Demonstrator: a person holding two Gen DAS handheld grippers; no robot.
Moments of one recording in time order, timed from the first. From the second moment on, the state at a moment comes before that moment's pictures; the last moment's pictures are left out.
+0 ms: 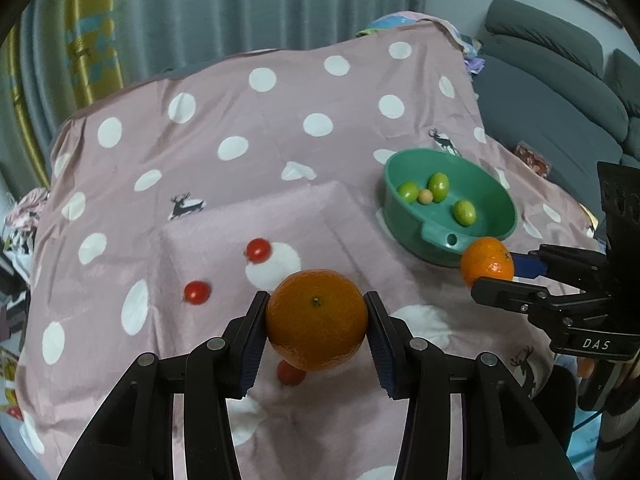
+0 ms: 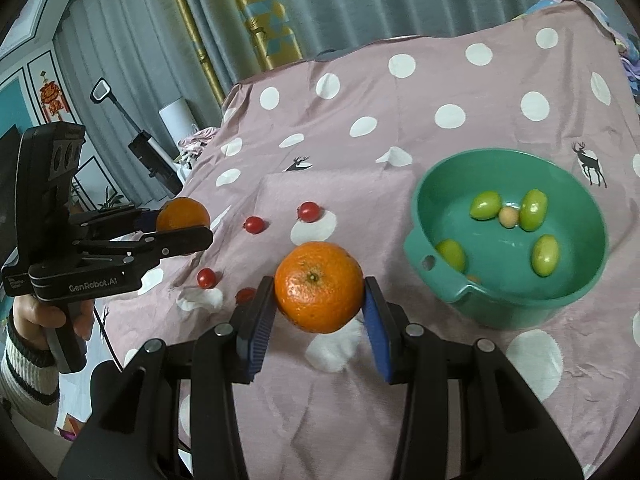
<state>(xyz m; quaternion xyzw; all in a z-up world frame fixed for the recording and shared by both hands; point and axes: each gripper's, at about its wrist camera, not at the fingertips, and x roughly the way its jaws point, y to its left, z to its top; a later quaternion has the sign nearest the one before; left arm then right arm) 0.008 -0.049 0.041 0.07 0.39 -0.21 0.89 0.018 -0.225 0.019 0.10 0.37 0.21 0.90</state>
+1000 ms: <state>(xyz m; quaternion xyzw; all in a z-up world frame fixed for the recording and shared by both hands) 0.044 -0.142 0.037 0.13 0.39 -0.27 0.87 0.030 -0.295 0.011 0.14 0.35 0.14 0.91</state>
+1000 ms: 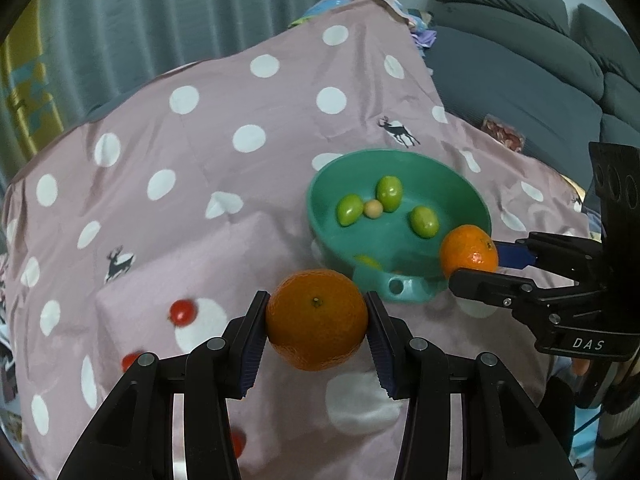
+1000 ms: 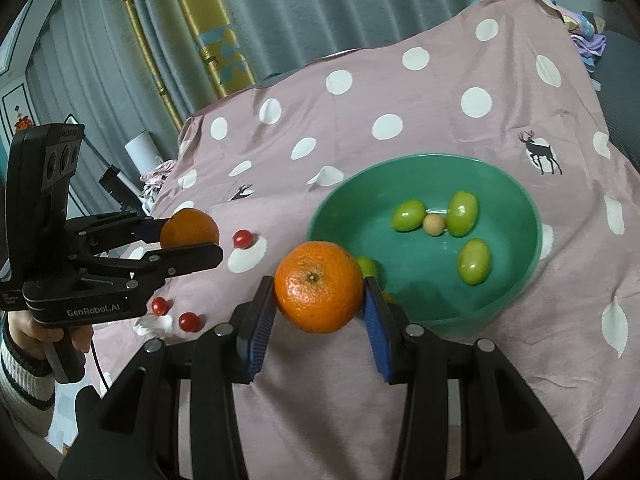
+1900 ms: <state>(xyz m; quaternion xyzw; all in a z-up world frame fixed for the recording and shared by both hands) 0.091 -0.215 0.014 0.15 0.40 -0.32 0.85 0.051 -0.334 -0.010 0.15 0.37 0.10 0.91</state>
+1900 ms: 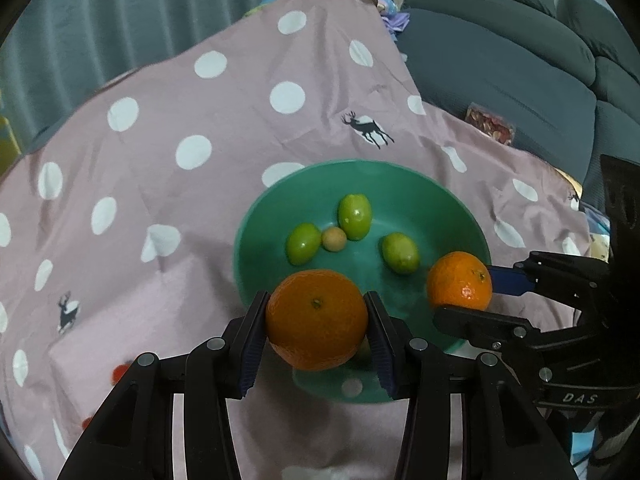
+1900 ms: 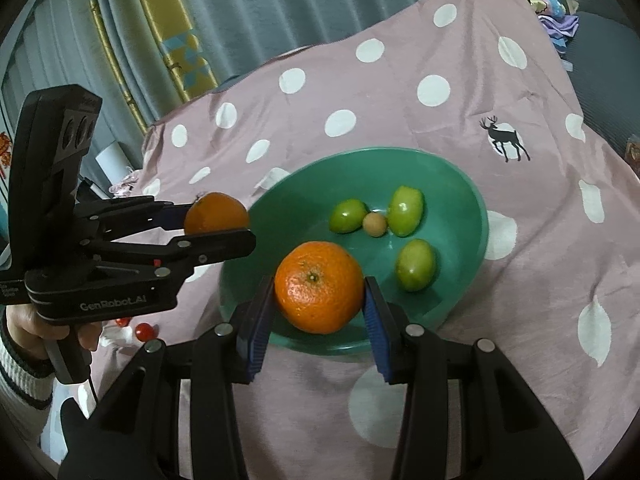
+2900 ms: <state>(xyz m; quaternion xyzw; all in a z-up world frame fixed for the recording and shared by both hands) 0.060 -0.169 0.021 0.13 0.40 -0.27 0.87 0.020 -0.316 0.016 0.14 0.35 0.10 0.92</state>
